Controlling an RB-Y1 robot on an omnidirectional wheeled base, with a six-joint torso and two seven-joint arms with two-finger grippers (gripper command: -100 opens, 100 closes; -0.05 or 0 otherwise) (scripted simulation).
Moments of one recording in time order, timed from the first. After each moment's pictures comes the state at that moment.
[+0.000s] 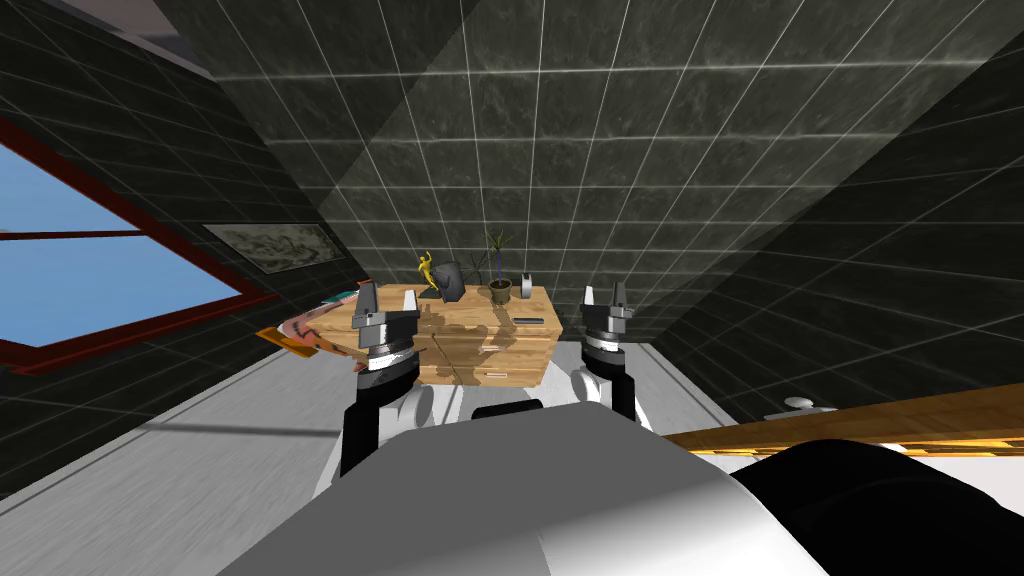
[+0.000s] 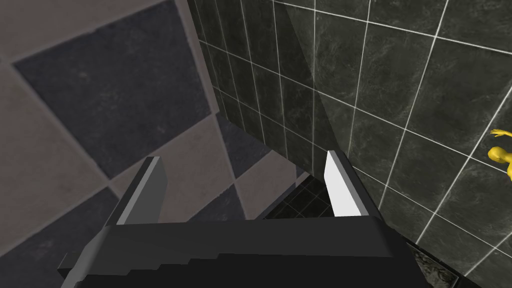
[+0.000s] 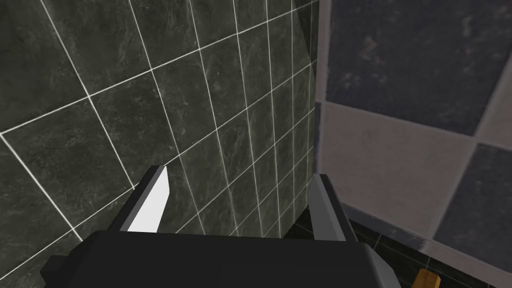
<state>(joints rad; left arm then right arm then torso) 0.45 -0.03 -0.04 -2.37 0.01 -0.48 0.06 0.48 0.02 0.02 -2.29 -0.12 -0.64 -0.08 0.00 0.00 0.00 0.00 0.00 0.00</state>
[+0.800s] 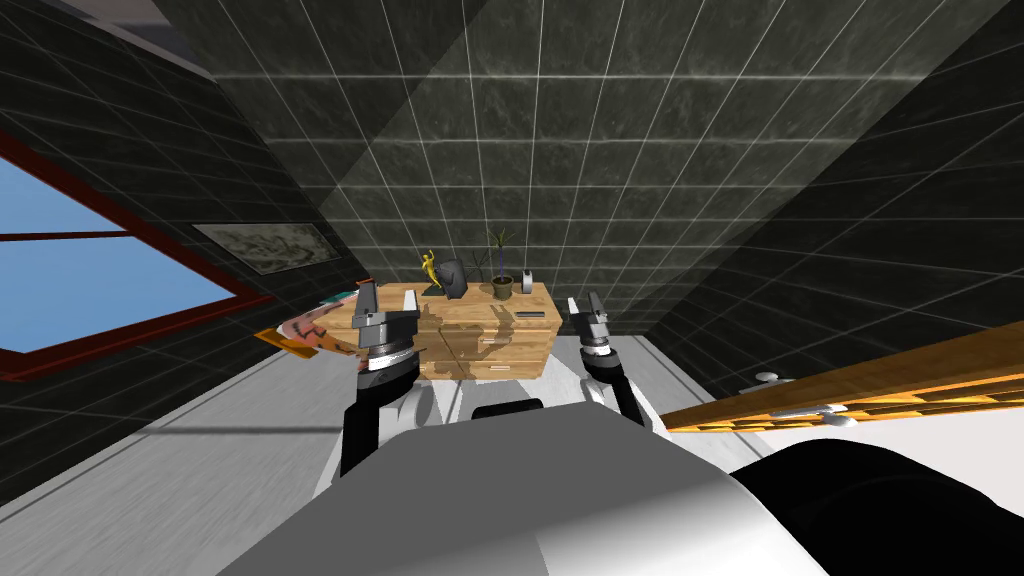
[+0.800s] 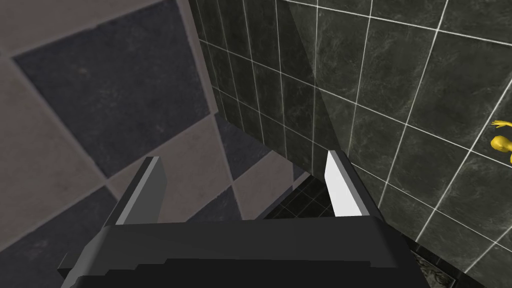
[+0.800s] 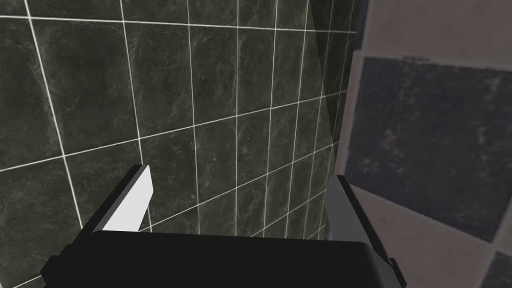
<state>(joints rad) 0.45 -0.03 -0.04 -2.37 0.01 -0.48 0.06 0.50 -0.20 0.02 -2.18 -0.01 -0.65 -0.13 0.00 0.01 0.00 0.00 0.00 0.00</state>
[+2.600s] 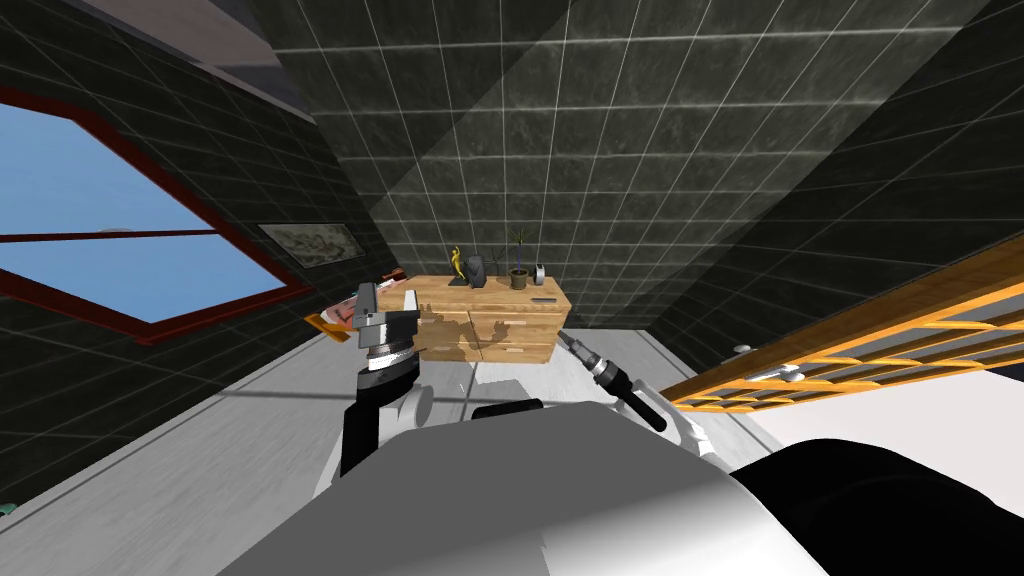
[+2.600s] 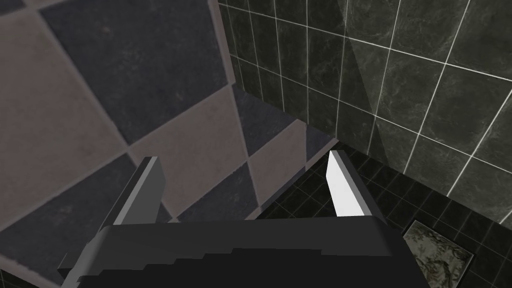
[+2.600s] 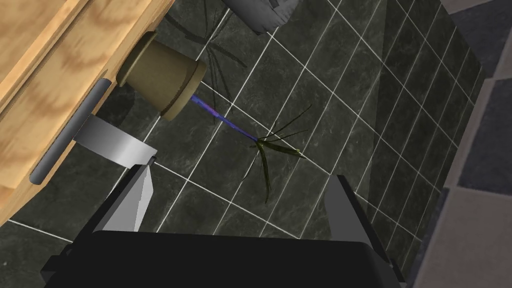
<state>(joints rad) 0.45 -0.03 -0.04 -2.37 0.01 -0.48 0.06 0.50 -0.66 0.08 -1.78 0.29 -0.67 -0.17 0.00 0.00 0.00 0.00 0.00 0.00</state>
